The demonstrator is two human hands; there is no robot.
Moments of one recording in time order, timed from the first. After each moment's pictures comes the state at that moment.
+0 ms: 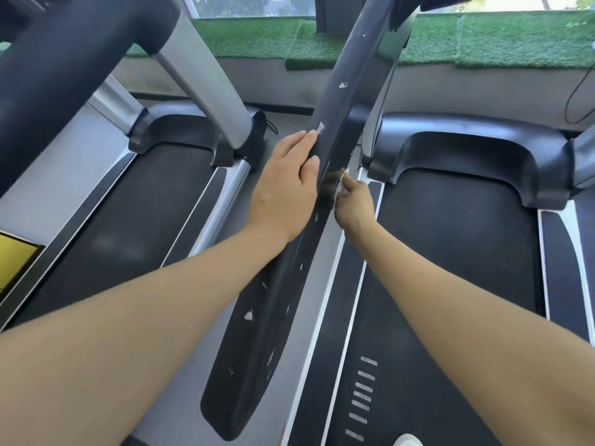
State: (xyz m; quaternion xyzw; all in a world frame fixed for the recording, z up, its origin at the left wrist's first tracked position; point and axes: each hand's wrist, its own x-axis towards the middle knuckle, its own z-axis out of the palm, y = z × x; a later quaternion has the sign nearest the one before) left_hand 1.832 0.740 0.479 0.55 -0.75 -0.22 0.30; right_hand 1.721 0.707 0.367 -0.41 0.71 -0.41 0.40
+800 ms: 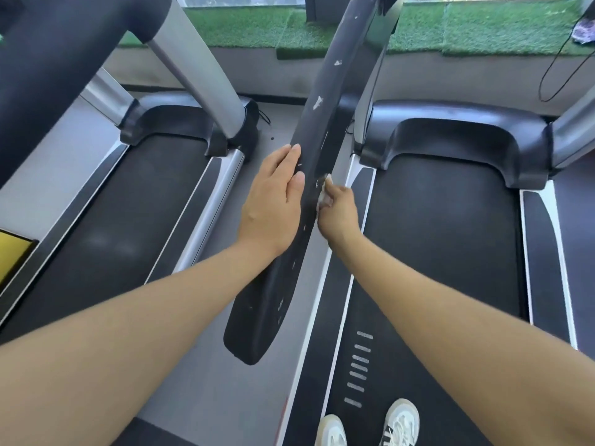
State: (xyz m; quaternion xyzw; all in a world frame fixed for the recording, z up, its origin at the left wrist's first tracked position) left_hand 1.866 0.800 0.471 0.56 -0.74 -0.23 0.27; right_hand 1.762 0.791 0.394 -0.37 0.67 -0.45 0.46
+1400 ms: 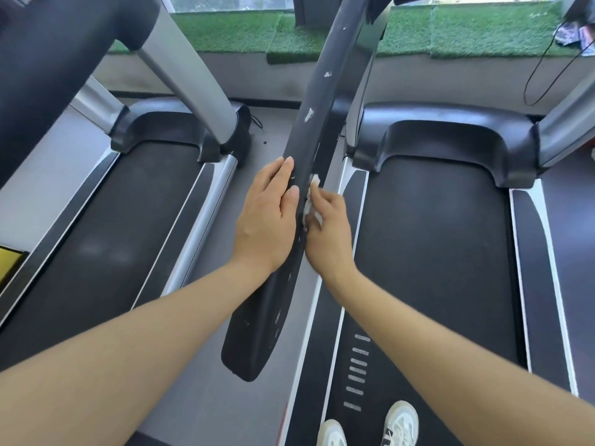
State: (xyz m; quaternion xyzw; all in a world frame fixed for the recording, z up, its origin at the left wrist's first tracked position) left_hand 1.866 0.799 0.469 0.56 -0.74 -0.24 0.28; right_hand 1.774 0.825 0.431 -0.46 0.62 -0.50 0.38
